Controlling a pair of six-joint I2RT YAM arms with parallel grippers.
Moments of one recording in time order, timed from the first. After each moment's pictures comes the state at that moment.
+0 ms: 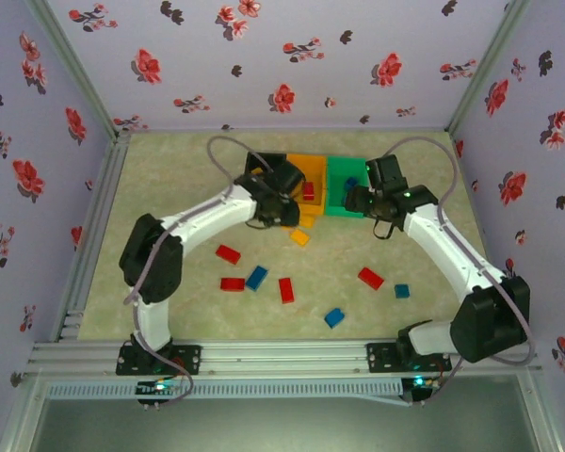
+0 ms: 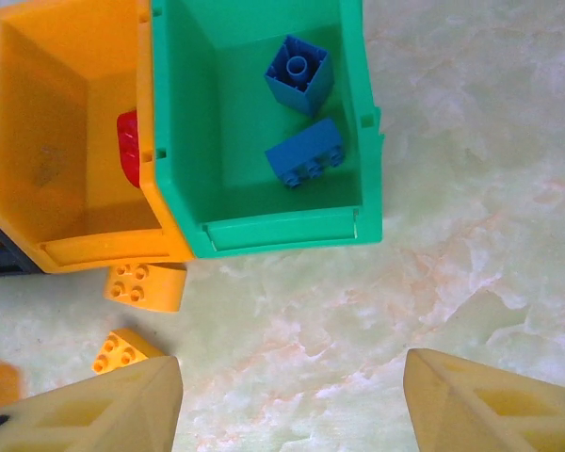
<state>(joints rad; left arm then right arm) -0.79 1.90 1.61 -0.81 -0.05 -0.59 0.35 1.34 1.14 -0.73 0.07 0.51</state>
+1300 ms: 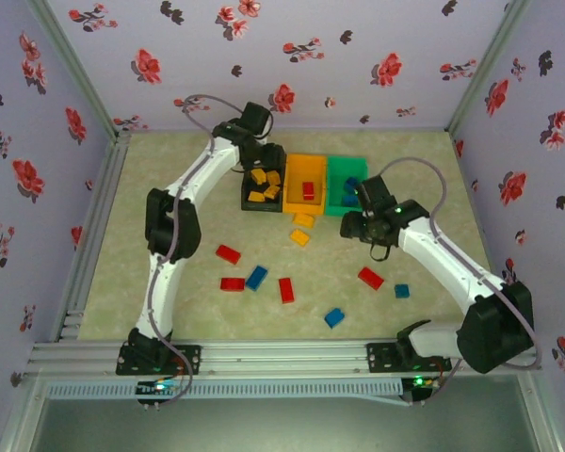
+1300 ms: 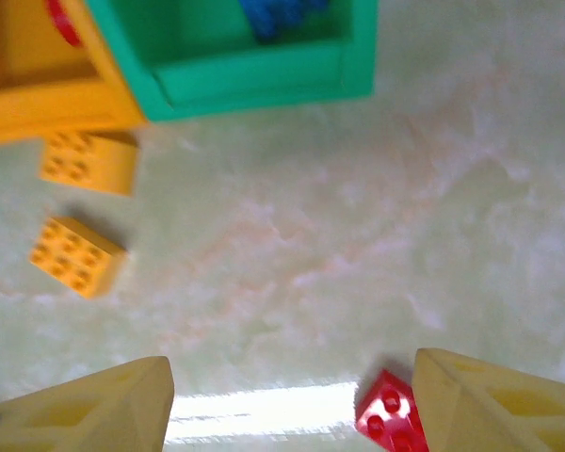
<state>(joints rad) -0.50 2.29 2.22 -0.91 0.06 -0.41 0.45 1.29 1.00 -0.85 0.09 0.60</state>
